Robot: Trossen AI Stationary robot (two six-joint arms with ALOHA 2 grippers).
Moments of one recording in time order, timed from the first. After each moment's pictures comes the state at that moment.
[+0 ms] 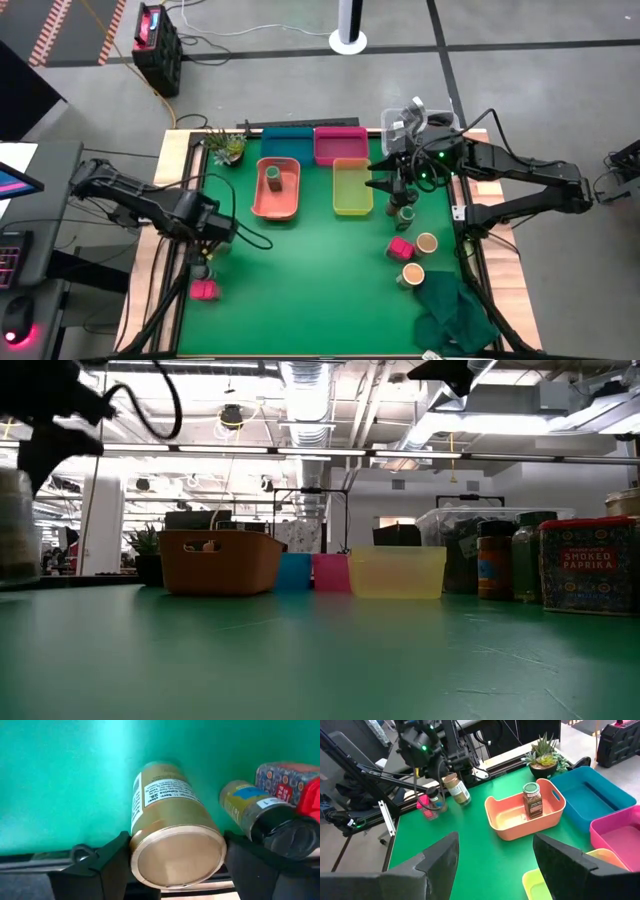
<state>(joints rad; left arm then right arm) -0.30 1.10 0.93 -1.44 0.04 -0.22 -0.17 1.06 1.15 -0.47 -0.10 0.28</state>
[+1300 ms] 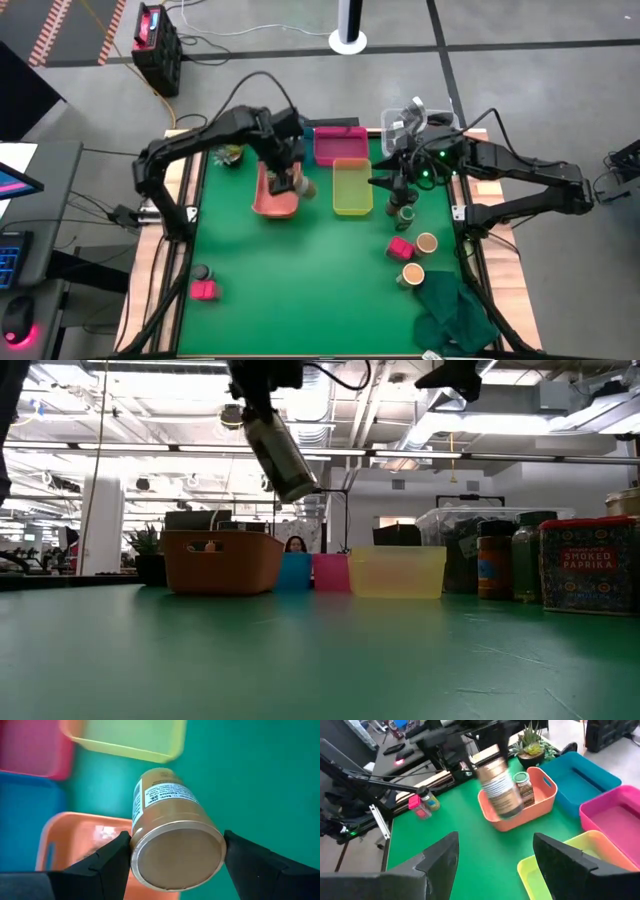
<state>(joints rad) 0.37 1.72 1.85 -1.30 0.23 0.19 -0.18 1.04 1.15 -0.53 -0.07 0.35</state>
